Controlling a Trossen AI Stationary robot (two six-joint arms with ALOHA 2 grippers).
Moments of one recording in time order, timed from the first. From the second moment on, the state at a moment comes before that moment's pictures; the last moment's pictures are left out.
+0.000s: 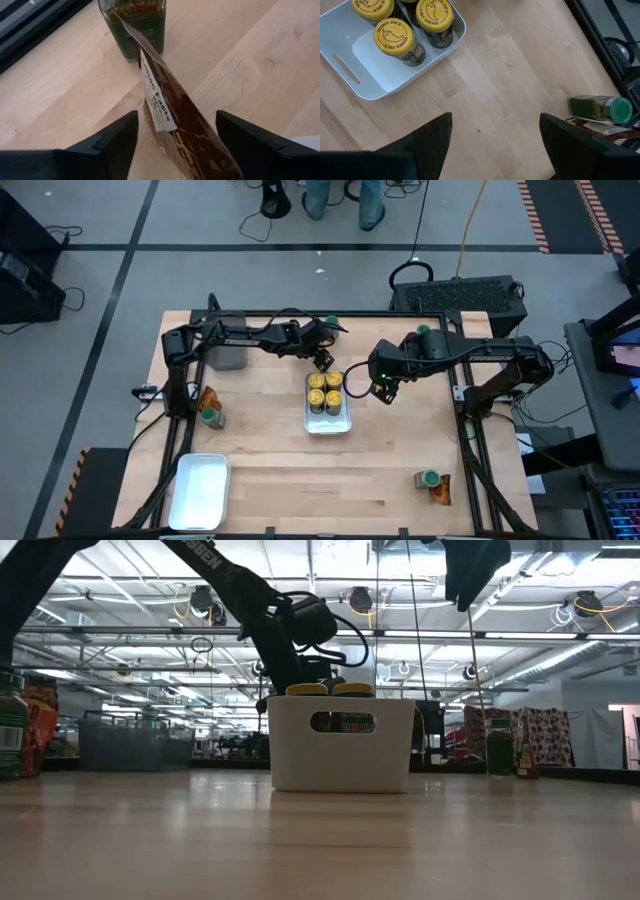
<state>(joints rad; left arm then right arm) 0.35 1.94 1.33 -0.37 -0.18 -0.35 0.05 1.53 1.64 -1.47 0.32 0.64</state>
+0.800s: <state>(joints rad) 0.34 1.77 1.33 -0.46 -0.13 -0.22 0.05 1.53 1.64 -1.47 0.35 0.62</state>
